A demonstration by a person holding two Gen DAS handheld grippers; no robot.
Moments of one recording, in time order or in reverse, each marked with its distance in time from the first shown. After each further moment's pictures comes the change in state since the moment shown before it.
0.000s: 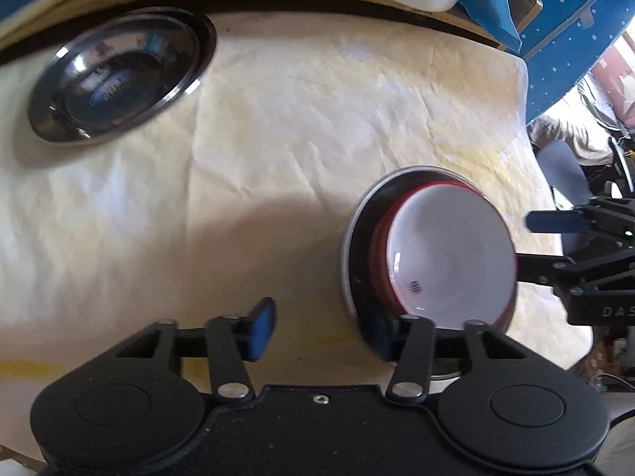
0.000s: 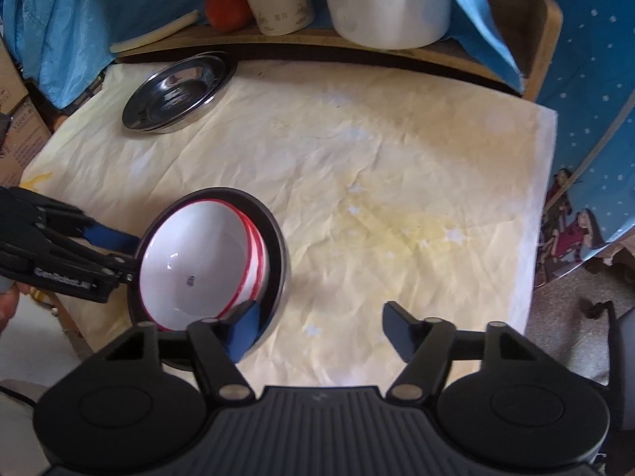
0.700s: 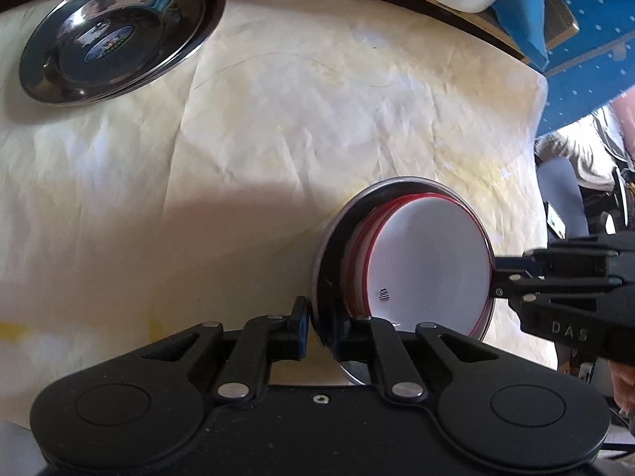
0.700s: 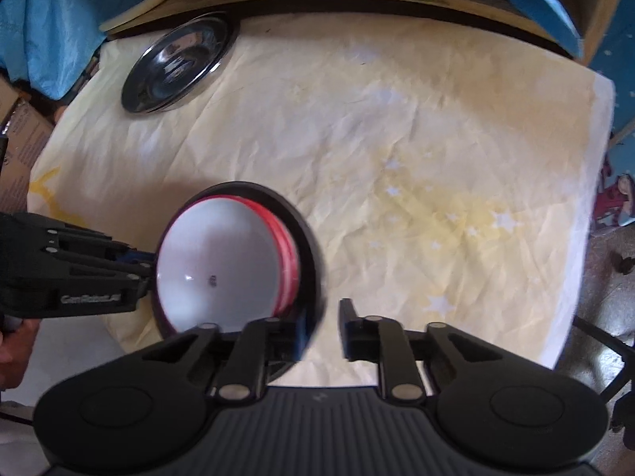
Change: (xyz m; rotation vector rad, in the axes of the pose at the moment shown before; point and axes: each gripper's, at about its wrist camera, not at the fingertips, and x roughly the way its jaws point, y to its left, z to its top) left arm 0.009 -0.002 0.015 -0.153 0.104 -0.034; right arm 0.025 0.010 0.030 0.061 0.198 0.082
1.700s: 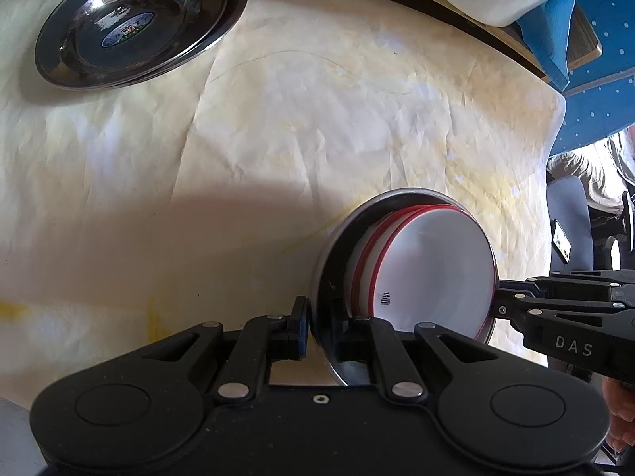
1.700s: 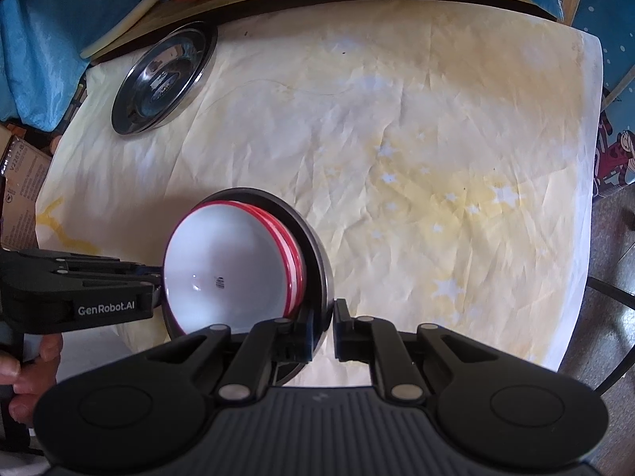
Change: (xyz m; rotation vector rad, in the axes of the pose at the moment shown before) left arm 0.002 0.001 0.004 -0.073 0.010 0.009; right arm -0.004 -0.011 -0.001 0.139 0.015 0.044
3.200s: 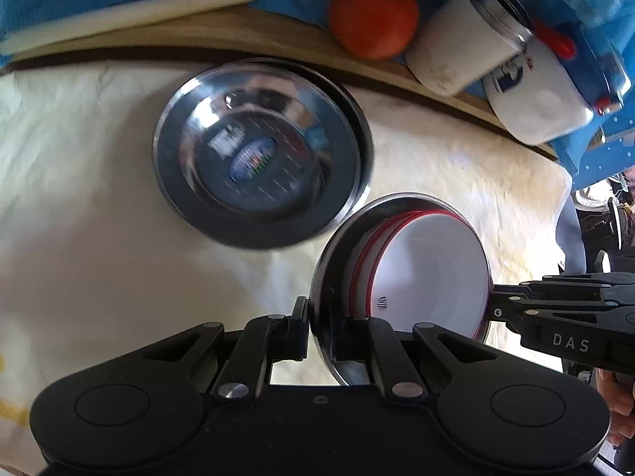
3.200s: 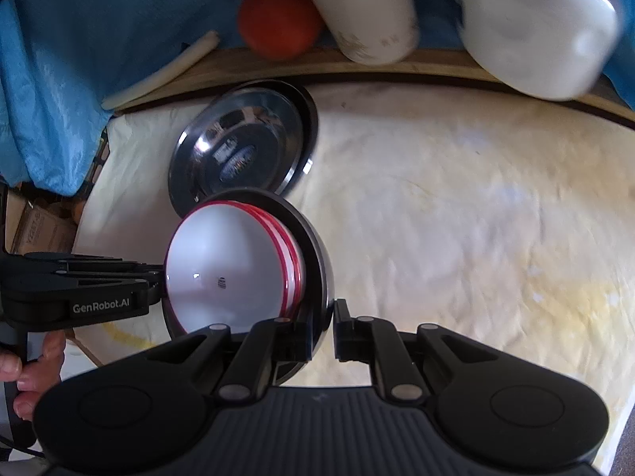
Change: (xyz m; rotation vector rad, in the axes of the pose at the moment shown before) left arm -0.077 0.121 0.076 0.100 -0.055 -0.041; right arm 0.023 0.120 0.088 0.067 -0.084 0.002
